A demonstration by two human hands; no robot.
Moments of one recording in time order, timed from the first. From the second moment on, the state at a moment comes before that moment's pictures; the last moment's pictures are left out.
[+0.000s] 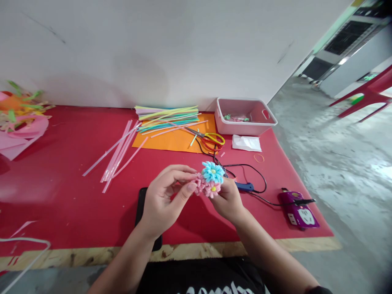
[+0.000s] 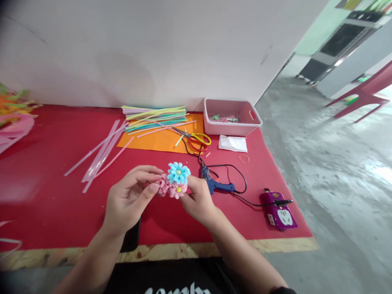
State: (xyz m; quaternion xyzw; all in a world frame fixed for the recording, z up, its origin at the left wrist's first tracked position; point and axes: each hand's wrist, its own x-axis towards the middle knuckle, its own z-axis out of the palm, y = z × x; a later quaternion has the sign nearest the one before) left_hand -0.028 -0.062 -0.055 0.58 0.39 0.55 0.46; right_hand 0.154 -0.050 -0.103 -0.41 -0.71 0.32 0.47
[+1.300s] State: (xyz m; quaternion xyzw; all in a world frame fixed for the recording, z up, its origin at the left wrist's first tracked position) left_hand -0.026 -0.078 -0.058 0.67 0.38 0.57 0.27; right_hand 0.157 -0.059 -0.097 -0.38 -0.71 0.33 0.49
